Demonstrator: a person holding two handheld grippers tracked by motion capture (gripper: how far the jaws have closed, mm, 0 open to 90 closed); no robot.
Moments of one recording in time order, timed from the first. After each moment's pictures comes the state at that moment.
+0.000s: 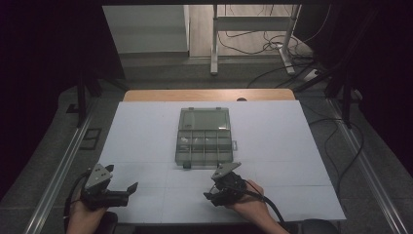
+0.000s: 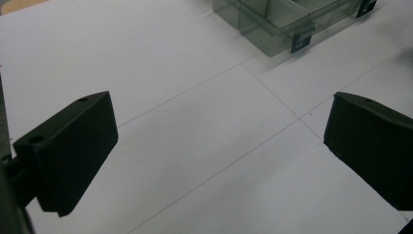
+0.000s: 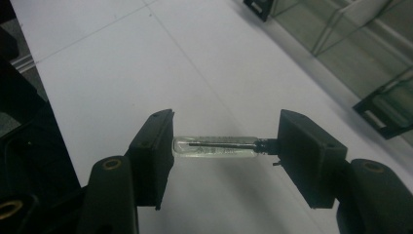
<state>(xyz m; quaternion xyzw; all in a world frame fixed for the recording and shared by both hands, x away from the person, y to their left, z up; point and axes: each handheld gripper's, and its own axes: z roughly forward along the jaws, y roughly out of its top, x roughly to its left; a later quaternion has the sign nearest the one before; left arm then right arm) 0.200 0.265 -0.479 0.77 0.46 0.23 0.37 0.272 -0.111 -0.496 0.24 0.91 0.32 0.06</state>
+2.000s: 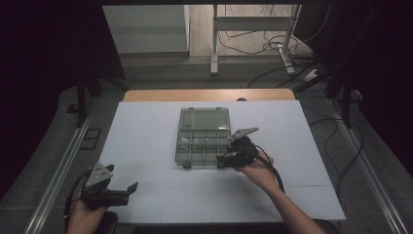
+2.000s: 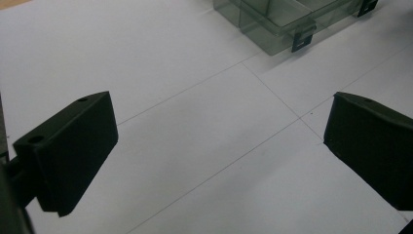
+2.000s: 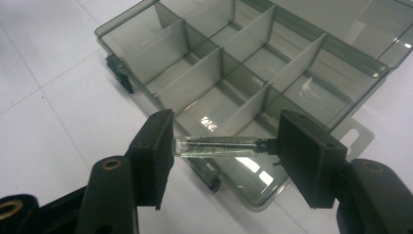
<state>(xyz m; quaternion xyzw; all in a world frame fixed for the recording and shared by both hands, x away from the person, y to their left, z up) 0.203 0.265 -0.480 0.78 0.46 0.22 0.37 0.363 -0.142 -0.470 0.32 0.88 0.35 0.09</state>
